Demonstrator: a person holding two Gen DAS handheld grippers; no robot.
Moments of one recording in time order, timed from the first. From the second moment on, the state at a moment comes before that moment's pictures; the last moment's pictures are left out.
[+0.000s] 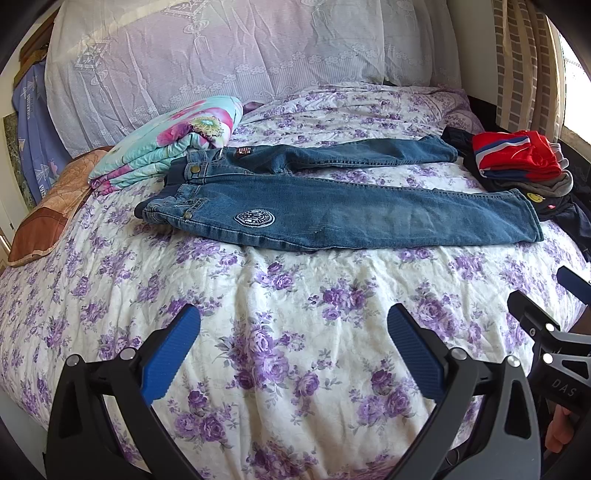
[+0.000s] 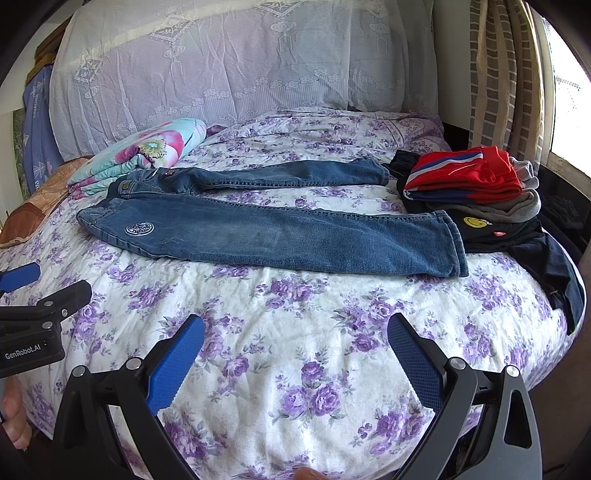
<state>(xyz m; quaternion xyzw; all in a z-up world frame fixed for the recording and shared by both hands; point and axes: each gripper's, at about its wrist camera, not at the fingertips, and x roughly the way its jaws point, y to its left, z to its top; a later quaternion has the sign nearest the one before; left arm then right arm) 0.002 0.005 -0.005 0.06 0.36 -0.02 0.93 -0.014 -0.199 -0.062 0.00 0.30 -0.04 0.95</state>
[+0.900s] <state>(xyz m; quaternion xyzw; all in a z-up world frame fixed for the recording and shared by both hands) 0.002 0.005 -0.004 0.06 0.36 -0.02 0.93 -0.014 -0.199 -0.063 0.00 0.30 -0.04 0.95</state>
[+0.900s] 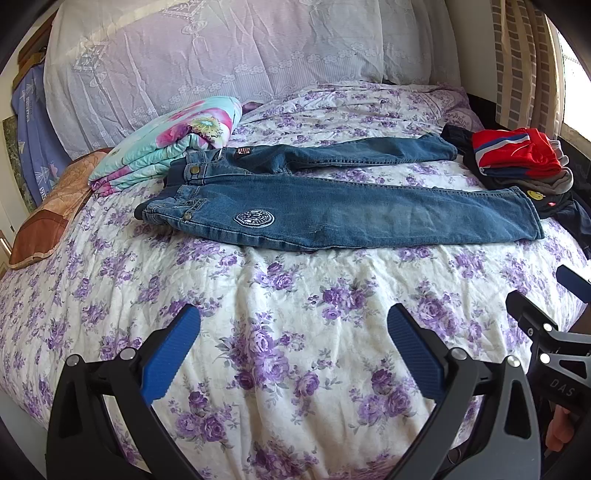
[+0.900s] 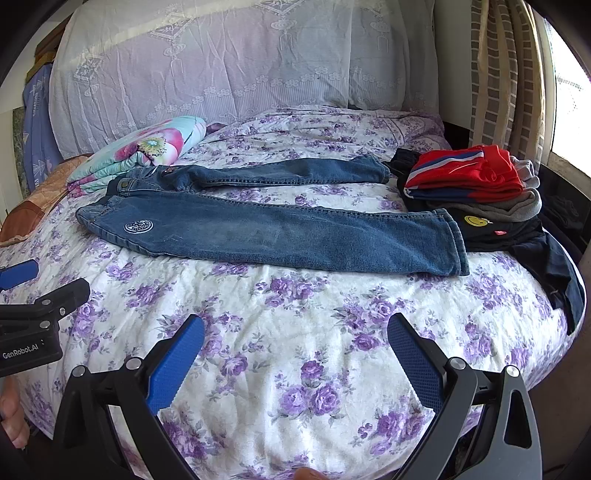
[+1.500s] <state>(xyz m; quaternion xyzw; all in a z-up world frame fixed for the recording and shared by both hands) 0.034 0.058 -0.011 0.03 0.39 -0.03 0.92 -0.004 -0.191 -0.070 -0.01 0.31 -0.01 0.95</state>
